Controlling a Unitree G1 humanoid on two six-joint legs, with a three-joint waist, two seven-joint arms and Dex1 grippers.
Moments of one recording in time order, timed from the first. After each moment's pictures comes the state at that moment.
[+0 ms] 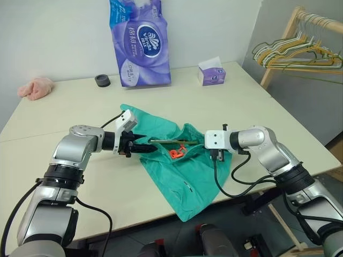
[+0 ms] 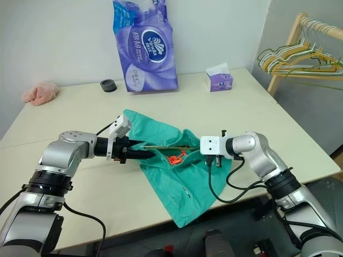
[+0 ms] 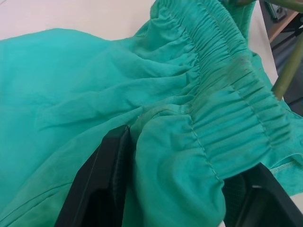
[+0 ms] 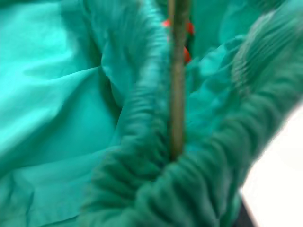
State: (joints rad) left arm -0.65 0.72 -0.13 0.30 -0.31 0.63 -1.30; right arm -0.70 -0.57 0.46 0.13 -0.26 0.16 1.02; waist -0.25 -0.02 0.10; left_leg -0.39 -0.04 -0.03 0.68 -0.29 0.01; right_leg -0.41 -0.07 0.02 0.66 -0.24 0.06
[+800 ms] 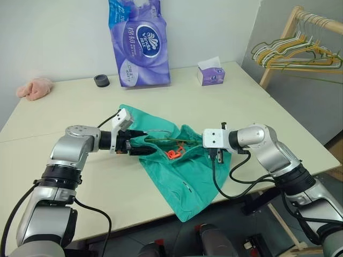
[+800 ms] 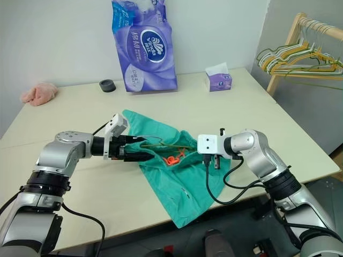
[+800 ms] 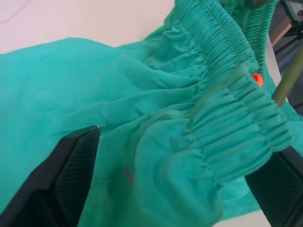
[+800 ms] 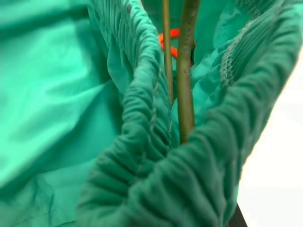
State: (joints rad) left arm -0.67 0.75 -0.09 0.40 -0.31 0.54 -1.33; right arm -0.69 -0.58 0.44 -0.01 -0.24 0.31 1.09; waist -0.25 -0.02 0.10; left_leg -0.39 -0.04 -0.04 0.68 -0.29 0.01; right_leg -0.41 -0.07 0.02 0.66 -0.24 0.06
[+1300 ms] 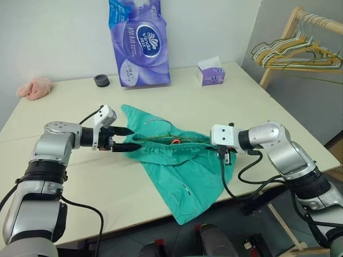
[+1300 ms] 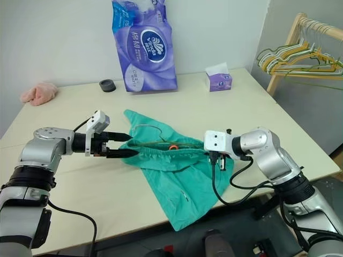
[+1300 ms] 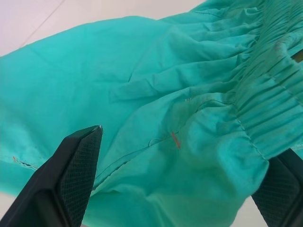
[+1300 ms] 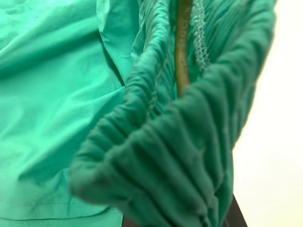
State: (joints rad) left arm -0.71 0.81 -0.08 0.56 -0.25 0.39 -1.40; right arm -0.65 -0.65 0.38 -0.13 -0.10 0.47 1.15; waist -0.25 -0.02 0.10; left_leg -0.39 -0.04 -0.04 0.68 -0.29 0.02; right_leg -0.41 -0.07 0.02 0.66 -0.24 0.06
